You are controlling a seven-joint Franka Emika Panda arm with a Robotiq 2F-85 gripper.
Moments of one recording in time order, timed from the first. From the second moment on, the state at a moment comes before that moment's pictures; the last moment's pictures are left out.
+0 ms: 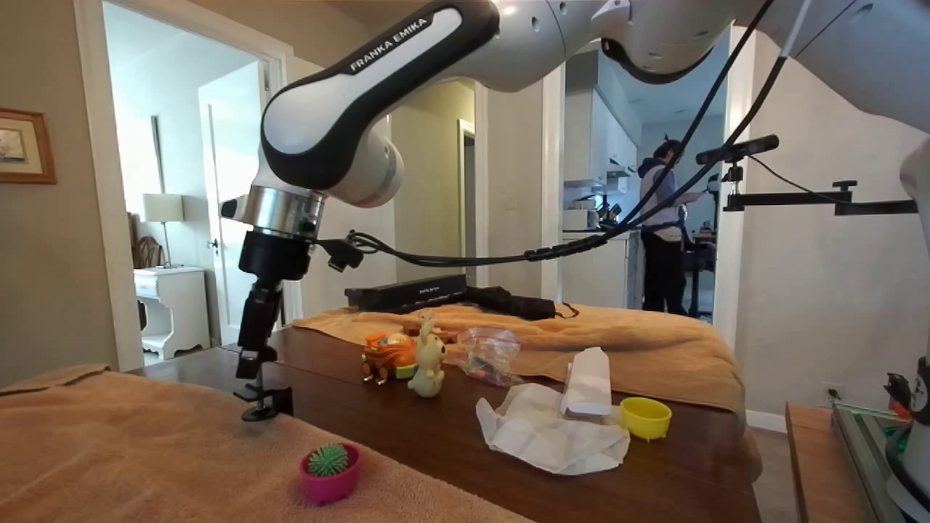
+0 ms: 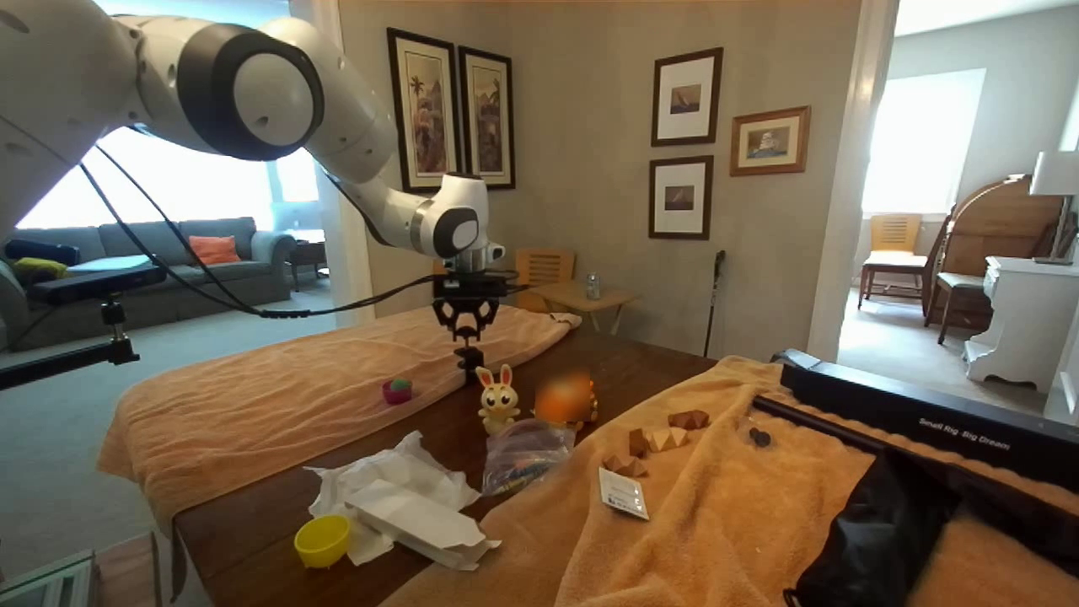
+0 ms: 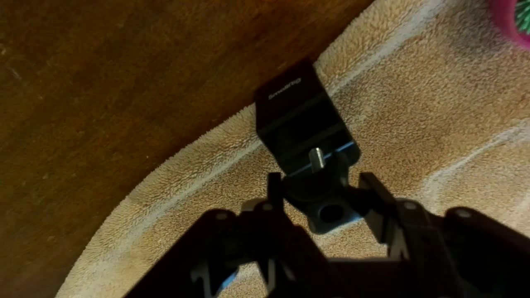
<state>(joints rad) 0.21 0.74 0.26 -1.47 -0.03 2.40 -0.59</state>
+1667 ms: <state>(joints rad) 0.41 0.73 0.04 -1.49 -0.07 2.50 0.41</state>
